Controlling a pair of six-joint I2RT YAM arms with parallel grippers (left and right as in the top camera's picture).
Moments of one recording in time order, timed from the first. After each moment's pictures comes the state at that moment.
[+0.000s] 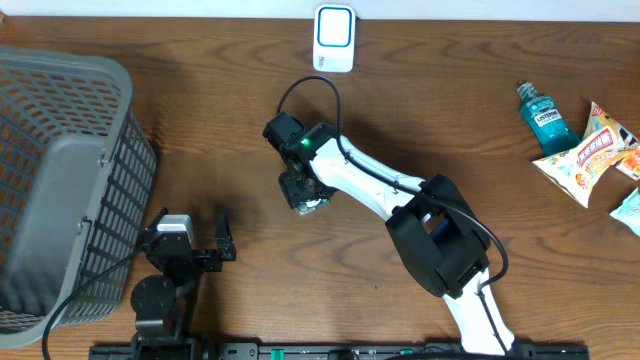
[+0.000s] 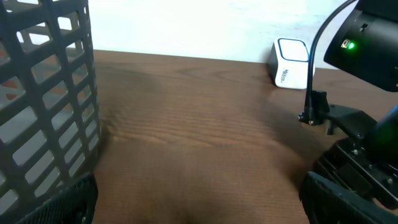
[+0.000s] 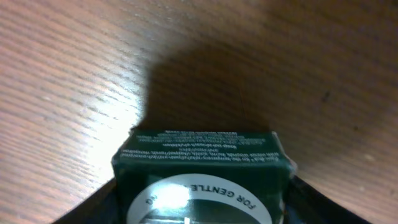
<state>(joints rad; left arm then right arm) 0.02 0.03 0.07 -0.24 0.07 -0.09 0.77 2.25 1.71 -0.91 -0.02 0.38</state>
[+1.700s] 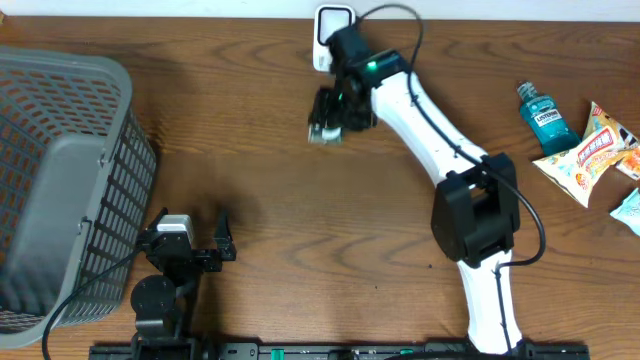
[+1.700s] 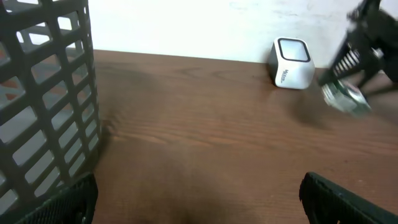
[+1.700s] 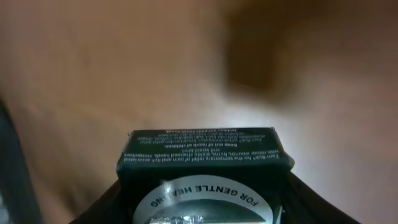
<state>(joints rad) 0.02 0.03 0.07 -0.24 0.07 -0.09 0.47 2.28 2.05 -0.92 -0.23 0.58</state>
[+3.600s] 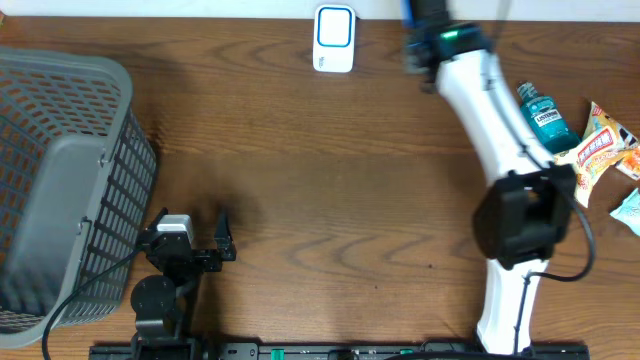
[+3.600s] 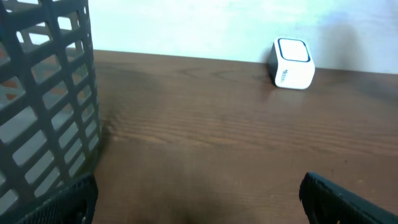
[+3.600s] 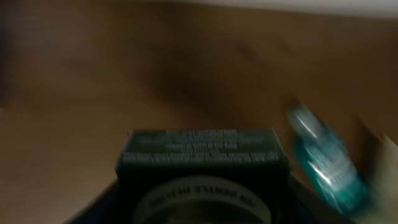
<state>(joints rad) 0.02 0.03 0.07 -0.24 0.07 -0.09 0.22 2.17 2.08 -0.96 0.43 0.16</state>
